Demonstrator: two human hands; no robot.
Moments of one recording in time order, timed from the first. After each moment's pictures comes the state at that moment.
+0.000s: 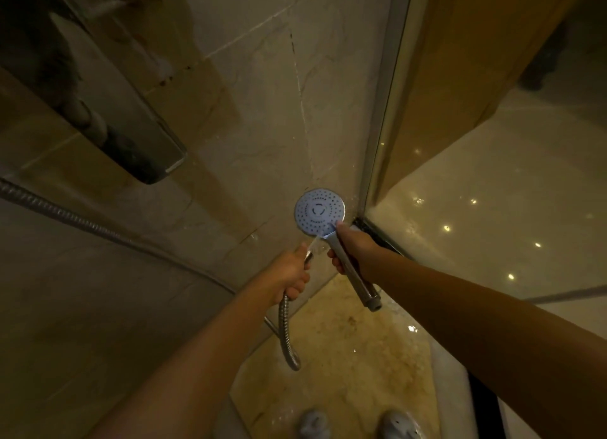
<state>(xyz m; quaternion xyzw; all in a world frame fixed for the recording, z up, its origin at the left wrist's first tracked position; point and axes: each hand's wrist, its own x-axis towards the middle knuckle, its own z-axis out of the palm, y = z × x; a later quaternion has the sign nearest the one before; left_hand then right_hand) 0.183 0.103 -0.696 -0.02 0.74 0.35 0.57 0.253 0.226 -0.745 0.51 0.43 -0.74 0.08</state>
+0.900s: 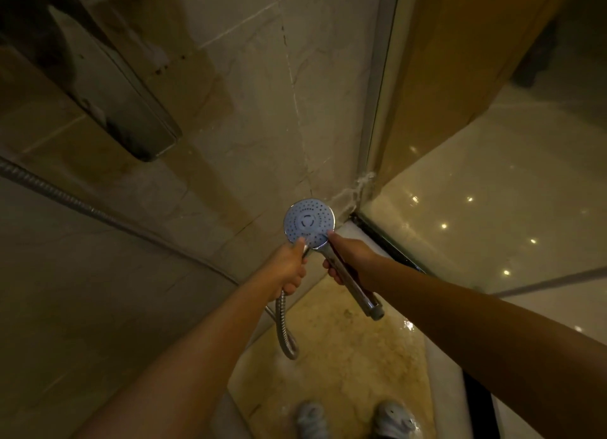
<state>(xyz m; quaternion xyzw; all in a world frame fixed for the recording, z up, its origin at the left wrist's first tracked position) 0.203 0.097 -0.694 0.01 0.76 0.36 0.54 0.281 0.207 -0.750 0.49 0.44 -0.74 0.12</state>
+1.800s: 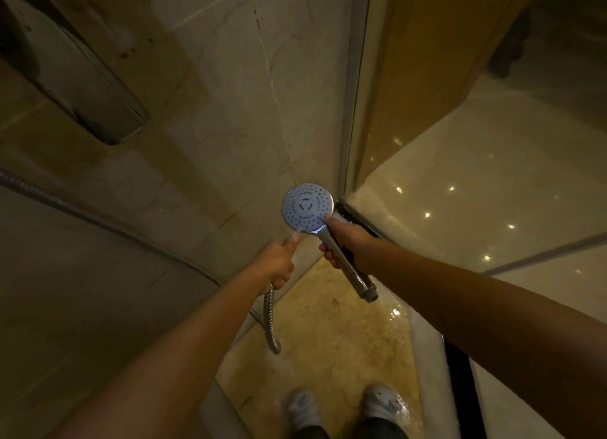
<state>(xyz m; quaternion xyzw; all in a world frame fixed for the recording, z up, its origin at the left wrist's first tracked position) 0.216 0.095 -0.704 0.07 0.78 0.32 0.53 0.304 0.221 -0.732 0.51 0.42 -0.74 0.10</state>
